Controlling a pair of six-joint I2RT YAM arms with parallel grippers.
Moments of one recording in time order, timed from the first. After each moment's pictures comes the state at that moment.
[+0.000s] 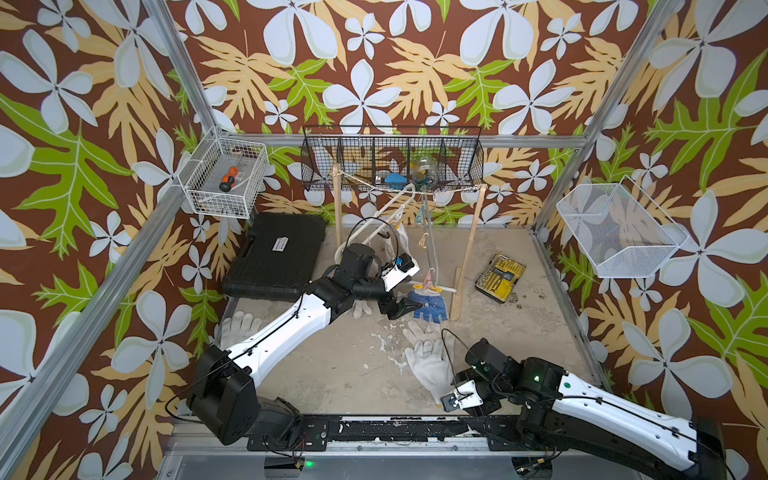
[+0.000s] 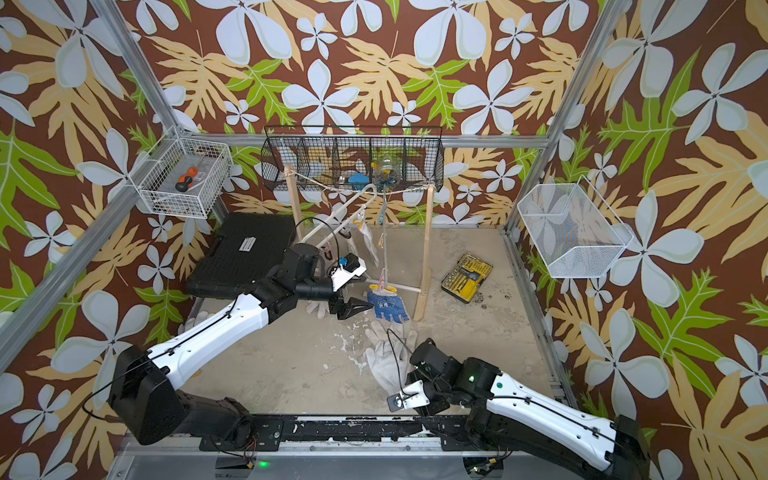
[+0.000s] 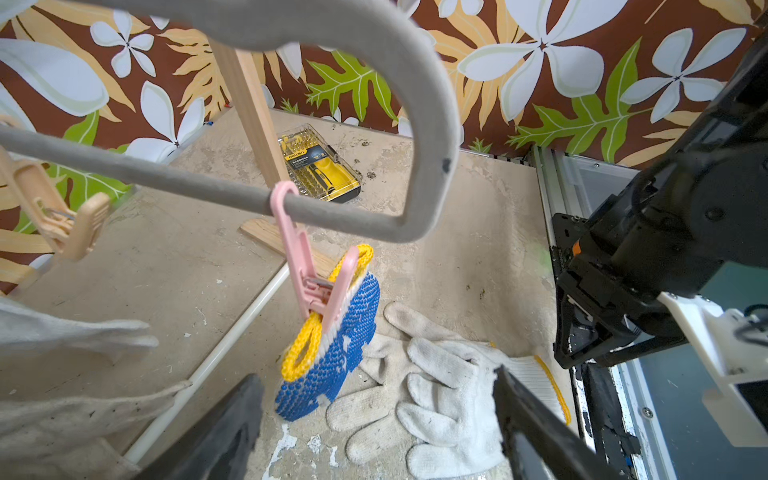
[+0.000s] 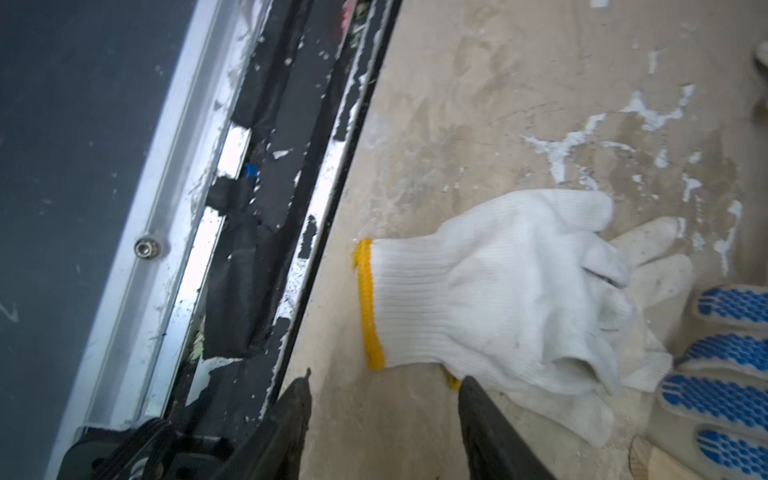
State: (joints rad) left arm -0.60 1.41 1.14 -0.27 0.65 0.30; right arm 1.00 0.82 0.53 -0.88 -0.16 -0.94
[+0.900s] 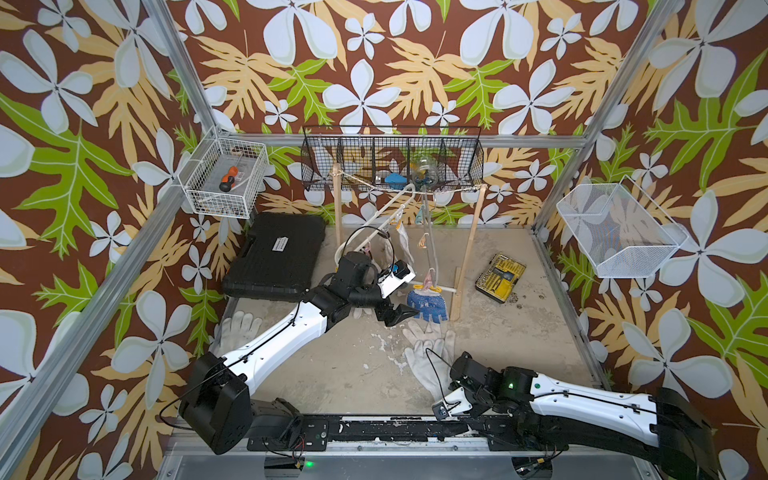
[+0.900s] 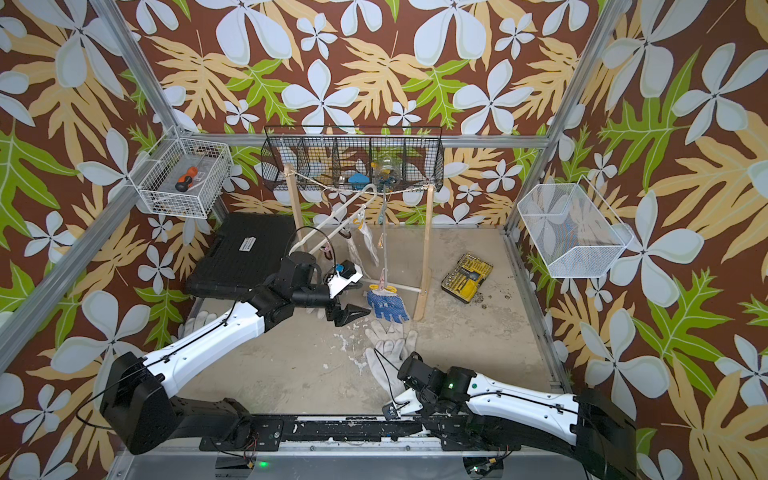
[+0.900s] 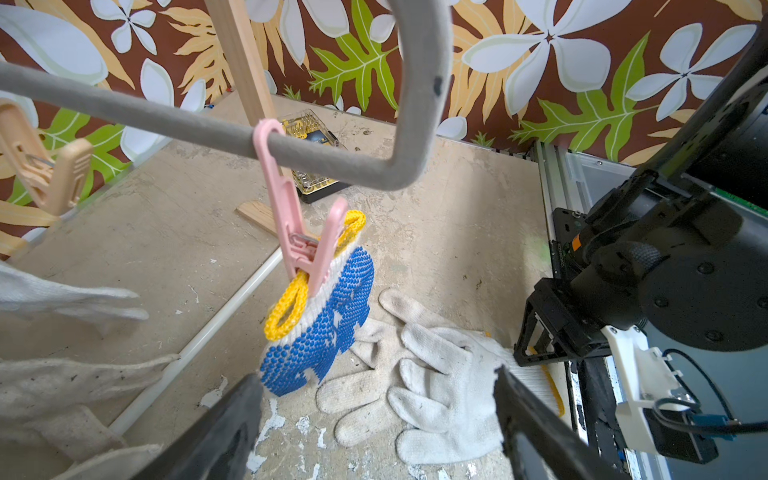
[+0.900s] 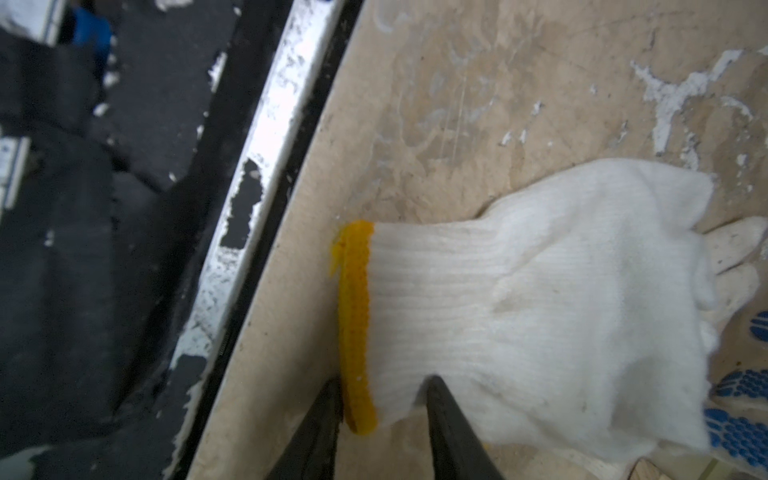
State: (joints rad) left arm -0.60 1.37 1.05 -0.23 0.63 0.27; right arm 1.07 0.98 0.38 -0.59 0.04 -0.96
